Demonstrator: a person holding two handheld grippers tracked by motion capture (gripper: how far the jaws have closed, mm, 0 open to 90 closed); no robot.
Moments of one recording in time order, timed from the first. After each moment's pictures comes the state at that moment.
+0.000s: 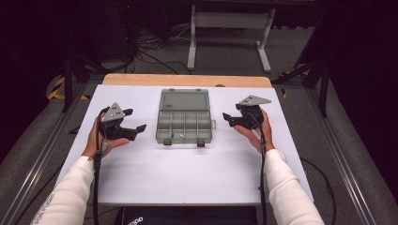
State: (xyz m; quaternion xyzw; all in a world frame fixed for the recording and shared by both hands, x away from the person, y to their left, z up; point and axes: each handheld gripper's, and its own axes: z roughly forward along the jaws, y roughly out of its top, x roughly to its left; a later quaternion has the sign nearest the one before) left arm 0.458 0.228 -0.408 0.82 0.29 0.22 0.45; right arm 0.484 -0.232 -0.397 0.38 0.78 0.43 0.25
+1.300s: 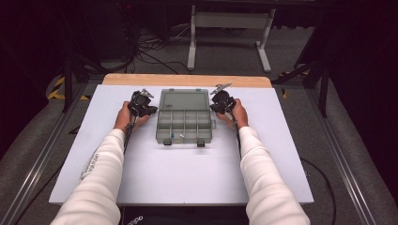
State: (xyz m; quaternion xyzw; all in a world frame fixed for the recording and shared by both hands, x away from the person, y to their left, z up) left arm 0.578 0.172 -0.453 0.86 0.36 0.15 0.32; right arm 0.583 -0.167 -0.438 0.36 0.87 0.28 0.19
